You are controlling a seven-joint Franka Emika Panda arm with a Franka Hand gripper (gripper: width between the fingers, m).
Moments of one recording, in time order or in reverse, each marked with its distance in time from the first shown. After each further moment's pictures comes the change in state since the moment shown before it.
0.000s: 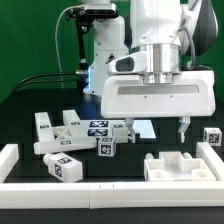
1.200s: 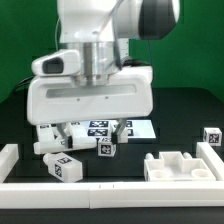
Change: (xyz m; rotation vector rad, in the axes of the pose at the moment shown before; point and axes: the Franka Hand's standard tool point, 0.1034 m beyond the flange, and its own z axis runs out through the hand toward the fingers) arm 0.031 0.123 0.004 0.018 -0.175 -0.161
